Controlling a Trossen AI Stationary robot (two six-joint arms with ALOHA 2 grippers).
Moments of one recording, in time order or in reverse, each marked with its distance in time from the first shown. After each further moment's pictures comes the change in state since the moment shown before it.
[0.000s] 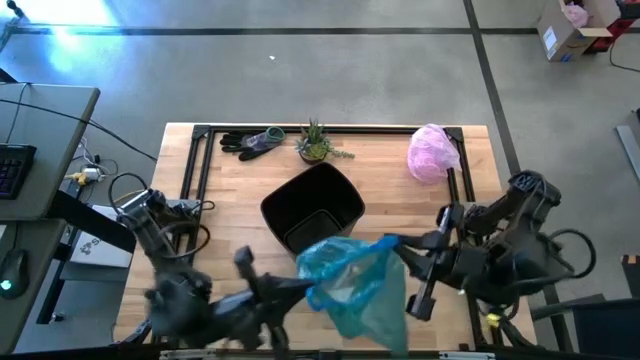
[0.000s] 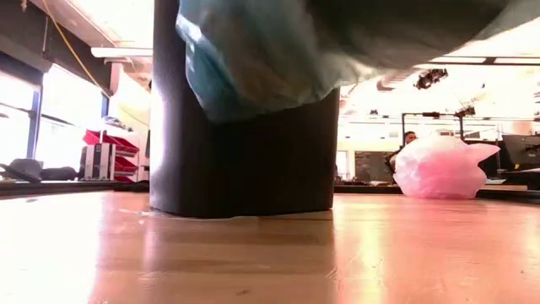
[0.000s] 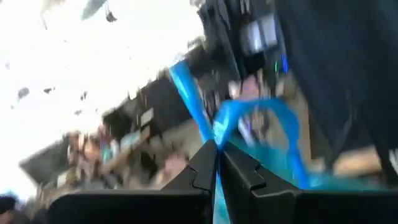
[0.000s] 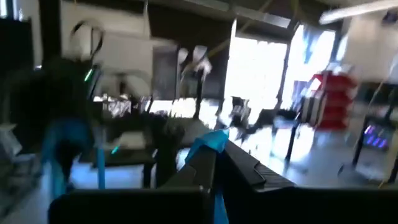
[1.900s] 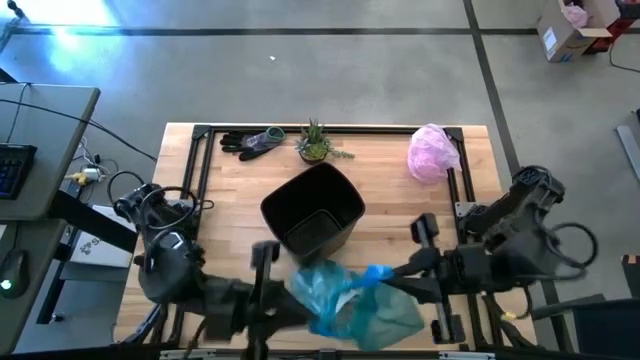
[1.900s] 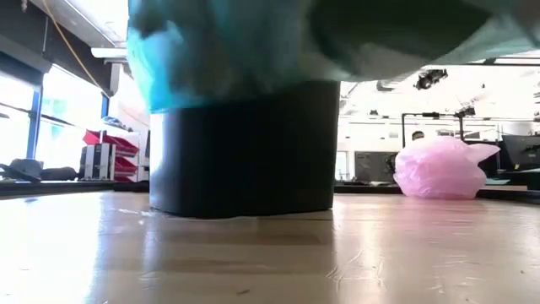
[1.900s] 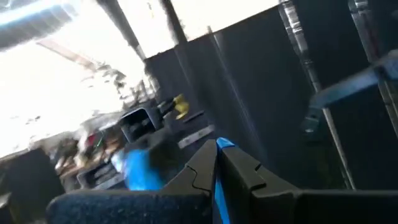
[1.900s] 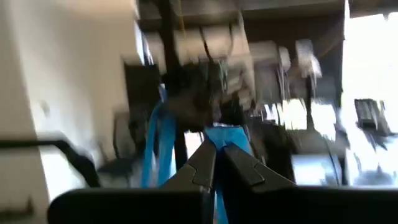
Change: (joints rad) left arm 0.127 -0.034 0.181 -0.247 0.671 -0.307; right arm -0.079 -0.035 0.013 -0.232 -0.501 0.432
